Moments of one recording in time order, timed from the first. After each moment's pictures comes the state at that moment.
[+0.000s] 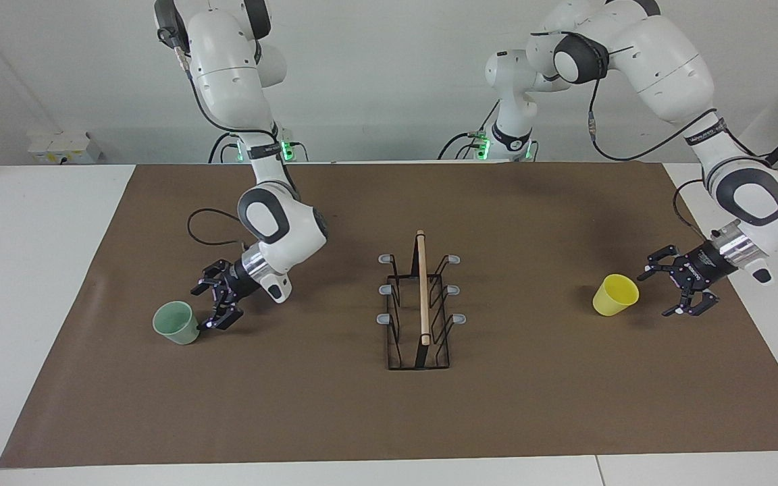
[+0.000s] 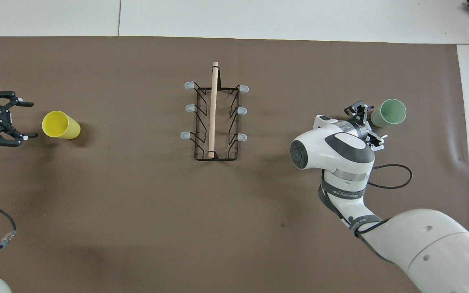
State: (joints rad) left arm -0.12 0.61 0.64 -1.60 -0.98 1.78 -0.89; right arm 0.22 0.45 0.04 -1.97 -1.36 1.99 -0.76
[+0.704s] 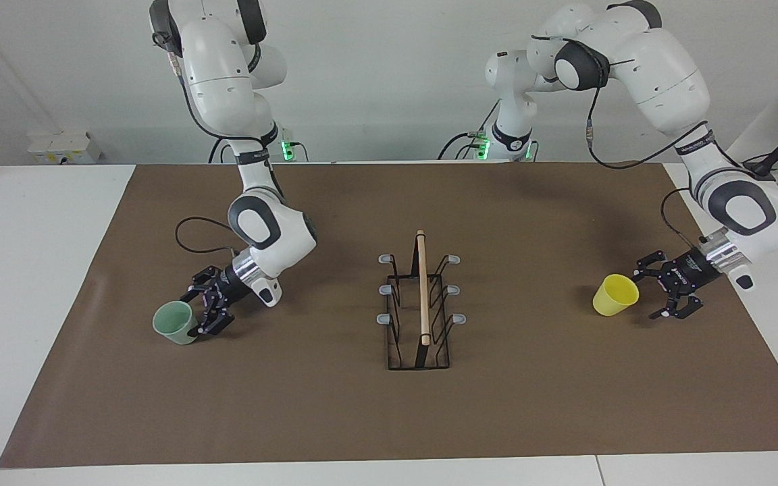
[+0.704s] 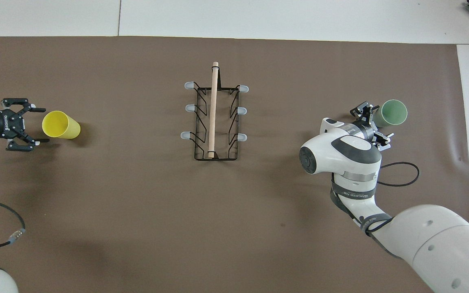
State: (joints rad) left arm -0.13 0.63 0.62 -1.65 -1.04 1.77 -0.78; right arm 0.18 0.47 0.04 -2.01 -1.49 2.03 -0.68
